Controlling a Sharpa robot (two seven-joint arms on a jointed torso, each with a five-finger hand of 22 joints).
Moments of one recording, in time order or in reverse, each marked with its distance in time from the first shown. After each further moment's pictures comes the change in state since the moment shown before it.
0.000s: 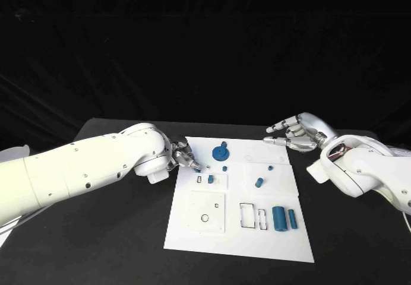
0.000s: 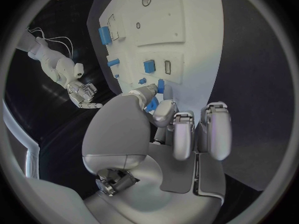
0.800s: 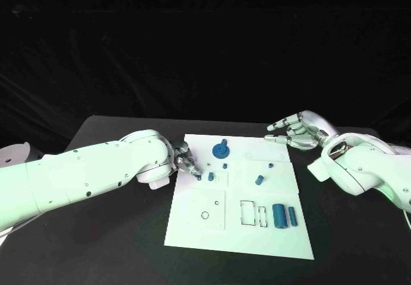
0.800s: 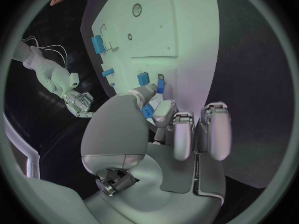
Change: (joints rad) left arm -0.028 -0.008 -0.006 0.040 -0.071 -0.012 -0.046; left_hand -0.020 -0.020 0.025 -0.008 0.042 0.002 0.002 0.011 0.002 0.003 -0.003 0.000 -0.002 0.000 0.000 0.000 0.001 0.000 0.000 0.000 0.003 0.000; right arm -0.002 0.000 0.000 0.000 0.001 0.000 0.000; right_hand 0.000 0.000 0.000 0.000 0.000 0.000 0.000 0.000 0.000 0.000 0.000 0.000 0.000 0.000 0.000 0.000 0.000 0.000 0.000 0.000 0.000 0.000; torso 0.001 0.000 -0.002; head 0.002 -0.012
